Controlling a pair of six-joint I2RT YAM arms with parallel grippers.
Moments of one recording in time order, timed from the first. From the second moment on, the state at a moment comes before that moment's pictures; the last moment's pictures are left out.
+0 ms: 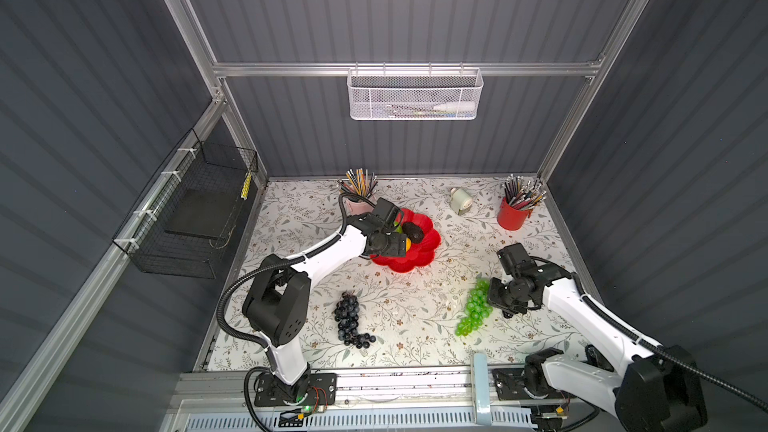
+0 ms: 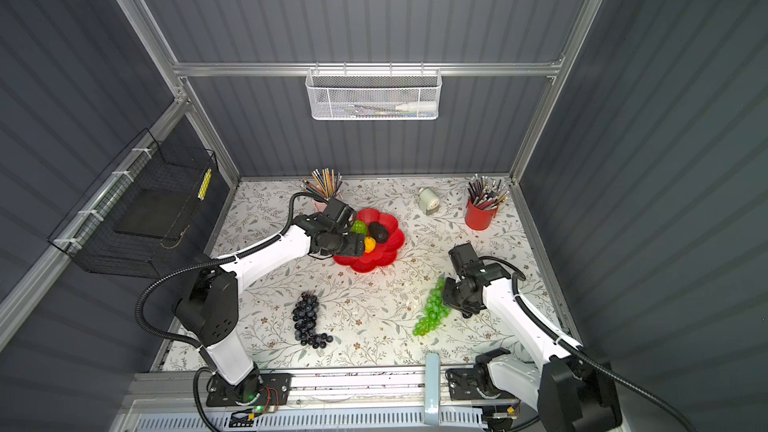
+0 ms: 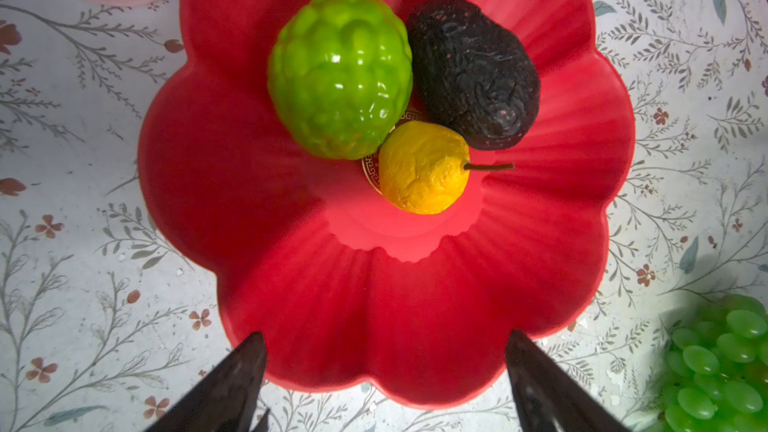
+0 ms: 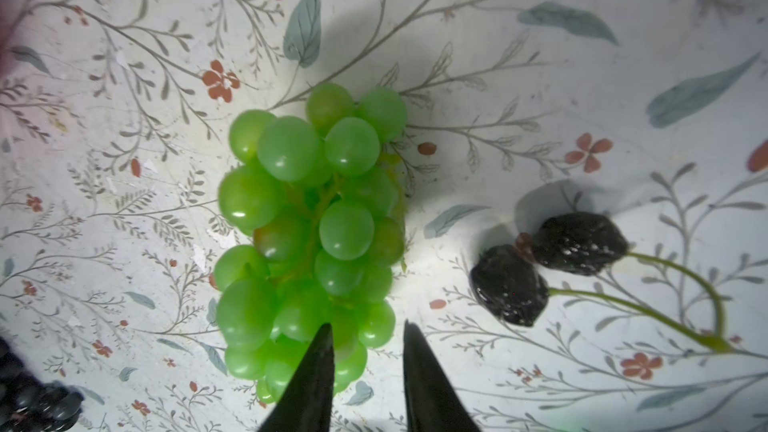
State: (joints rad) left arm -0.64 1.77 1.35 -0.66 -0.01 -0.46; right arm 0.31 1.13 0.68 -0.90 -0.06 0.65
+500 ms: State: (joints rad) left arm -0.64 1.77 1.33 -0.66 -0.01 -0.46; right arm 0.31 1.20 0.67 -0.83 0.01 0.65
